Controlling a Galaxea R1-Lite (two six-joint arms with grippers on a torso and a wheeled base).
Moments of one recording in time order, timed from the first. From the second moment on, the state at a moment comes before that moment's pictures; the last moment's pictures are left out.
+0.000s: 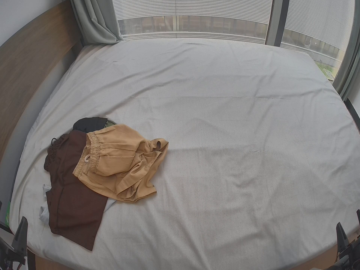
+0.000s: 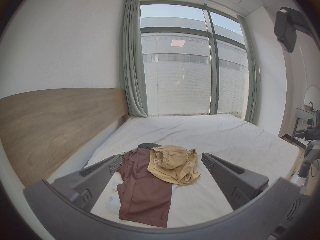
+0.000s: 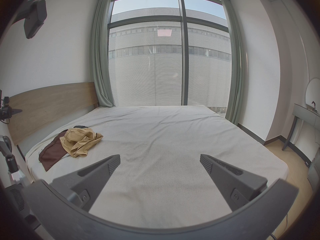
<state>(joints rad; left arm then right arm) -0.02 0.18 -0.18 -0.07 -0.01 0.02 0.00 0.02 -0.02 0.01 -0.01 0.00</state>
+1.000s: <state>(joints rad) -0.14 0.70 -0.28 -0.23 -0.31 -0.33 0.00 0.02 -0.02 0.01 -0.01 0.00</state>
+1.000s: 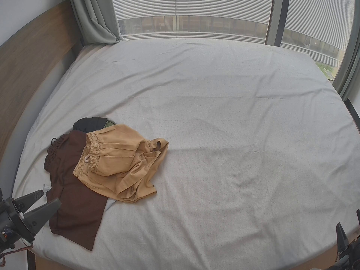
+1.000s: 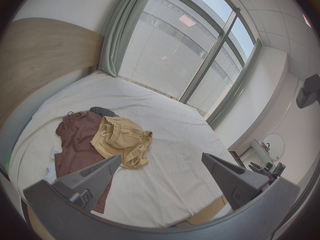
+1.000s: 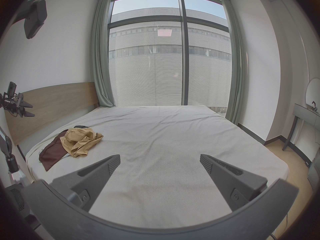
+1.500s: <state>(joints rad) -0.04 0.97 -0.35 -0.32 -0.49 -0.29 0.00 0.02 -0.02 0.01 -0.01 0.00</state>
